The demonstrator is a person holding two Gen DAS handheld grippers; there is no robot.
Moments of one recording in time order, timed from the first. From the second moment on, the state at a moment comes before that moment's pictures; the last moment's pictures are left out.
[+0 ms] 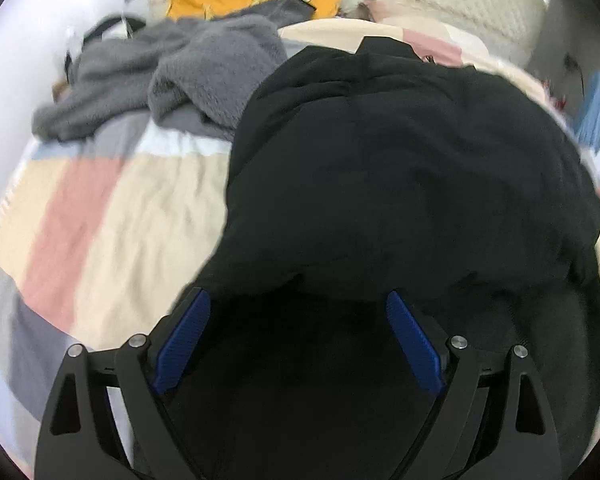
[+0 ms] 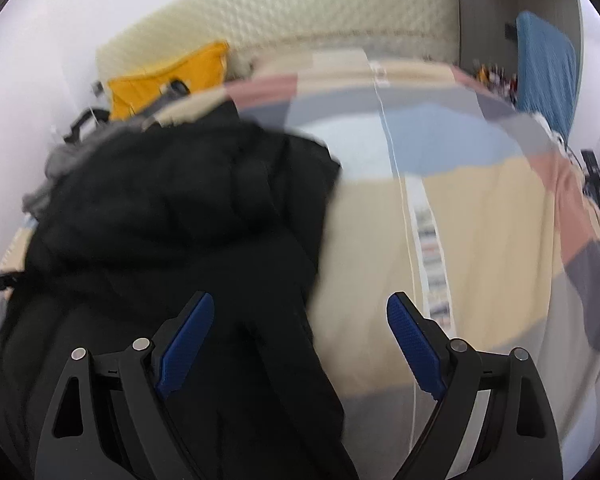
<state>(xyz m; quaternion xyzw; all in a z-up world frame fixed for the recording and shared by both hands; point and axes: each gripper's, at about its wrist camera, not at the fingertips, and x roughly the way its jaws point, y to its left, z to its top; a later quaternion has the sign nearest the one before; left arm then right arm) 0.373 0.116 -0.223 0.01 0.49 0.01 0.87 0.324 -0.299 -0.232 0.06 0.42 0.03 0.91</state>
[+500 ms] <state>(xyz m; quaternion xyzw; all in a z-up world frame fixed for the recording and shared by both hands) 0.386 0.161 -0.252 0.08 0.49 0.09 0.86 0.329 -0.294 -0.259 0.03 0.44 0.02 0.90</state>
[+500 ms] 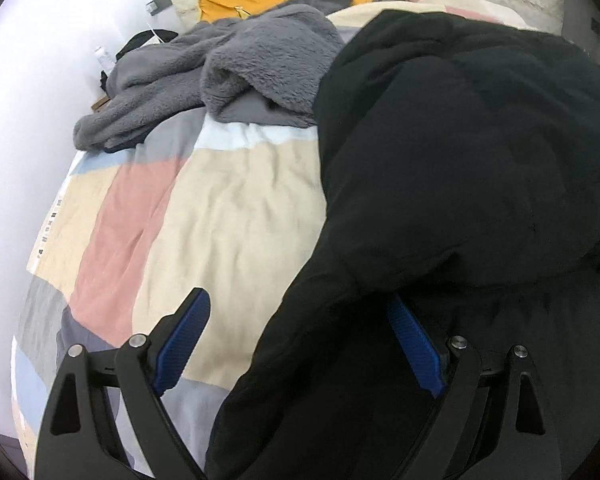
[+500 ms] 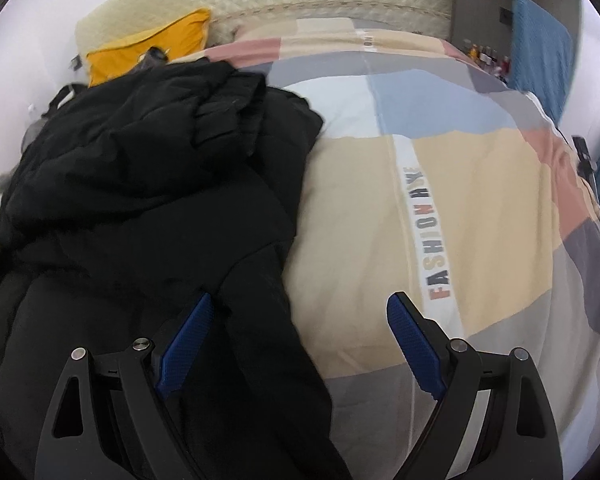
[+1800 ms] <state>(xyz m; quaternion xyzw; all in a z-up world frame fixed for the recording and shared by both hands) 0.336 0.191 -0.181 -0.06 0.40 0.05 0.91 0.273 -0.244 -0.189 -0.01 0.35 0.08 0.93</state>
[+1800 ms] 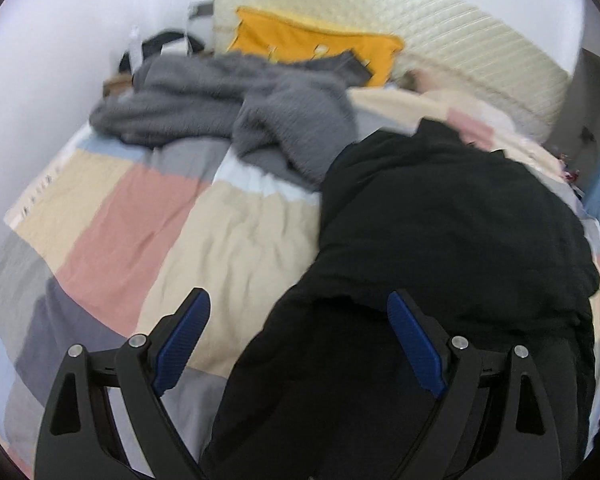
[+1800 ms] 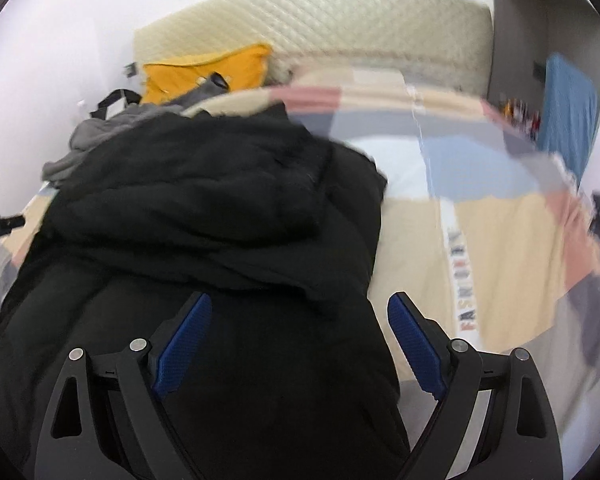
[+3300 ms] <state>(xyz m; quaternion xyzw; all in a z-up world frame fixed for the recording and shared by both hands) 0.136 0.336 -0.213 -0.28 0.54 -0.18 0.77 0.086 -0.387 -0.218 0.22 0.55 0.21 0.78</state>
